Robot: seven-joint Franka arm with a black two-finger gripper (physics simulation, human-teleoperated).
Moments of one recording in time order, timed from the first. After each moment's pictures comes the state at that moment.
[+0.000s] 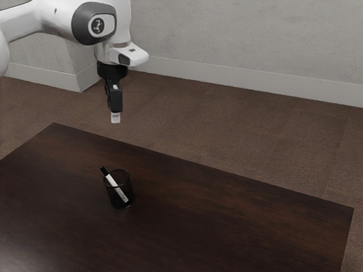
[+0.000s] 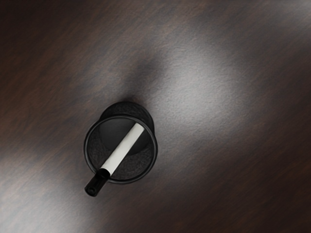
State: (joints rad) arm 0.27 0.14 -0.39 -1.52 0.15 1.46 0.64
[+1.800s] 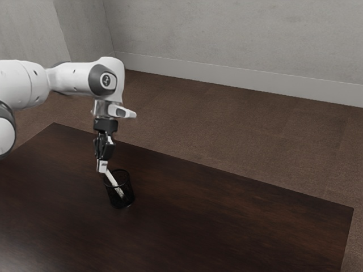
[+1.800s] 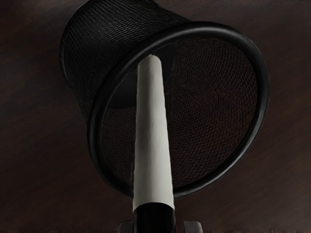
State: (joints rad) arm 0.29 0.56 -0.19 -1.44 0.04 1.35 0.57
